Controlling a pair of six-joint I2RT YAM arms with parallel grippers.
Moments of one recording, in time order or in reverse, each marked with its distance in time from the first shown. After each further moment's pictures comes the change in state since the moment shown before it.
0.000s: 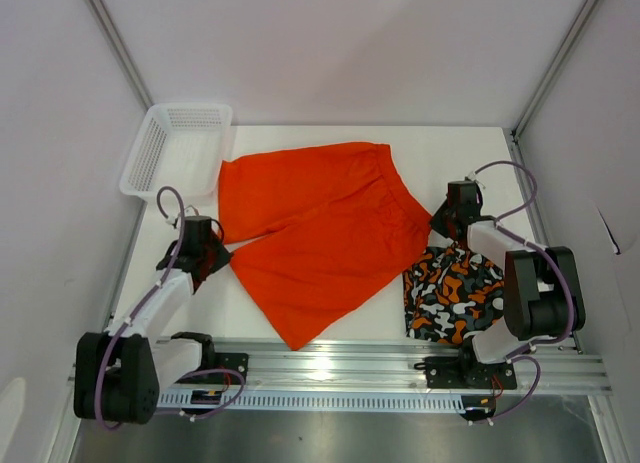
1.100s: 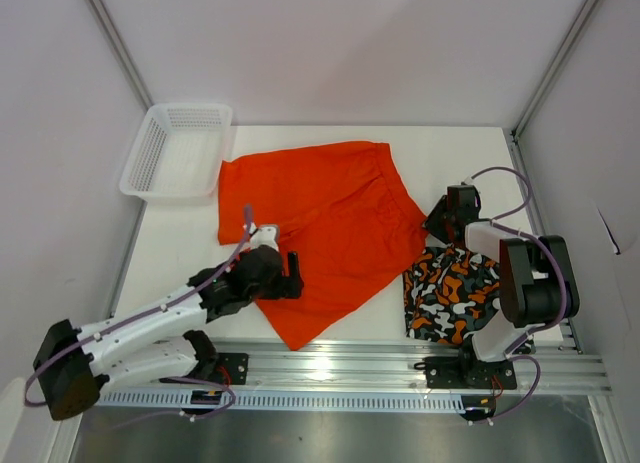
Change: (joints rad) left arm -0.770 -0.114 0.088 -0.213 -0.154 -0.085; right arm -0.014 0.080 -0.015 0.080 -0.085 0.015
